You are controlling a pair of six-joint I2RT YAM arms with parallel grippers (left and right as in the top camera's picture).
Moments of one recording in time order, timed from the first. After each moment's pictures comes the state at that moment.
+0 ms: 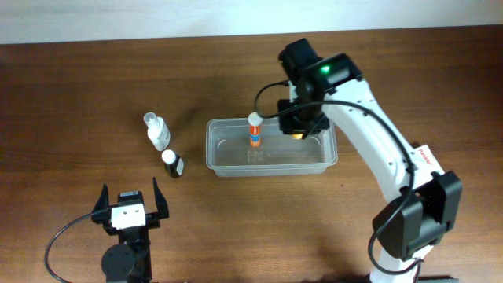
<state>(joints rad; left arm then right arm) 0.02 0.01 0.01 -0.06 -0.16 0.14 0.40 1.92 1.85 -1.34 -0.10 0.39</state>
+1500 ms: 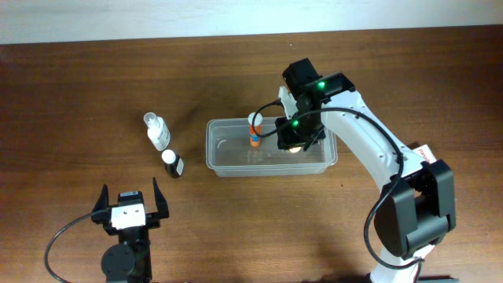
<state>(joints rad) 0.02 0.01 0.01 -0.06 -0.16 0.14 0.38 1.92 1.61 -1.13 -0.24 0.17</state>
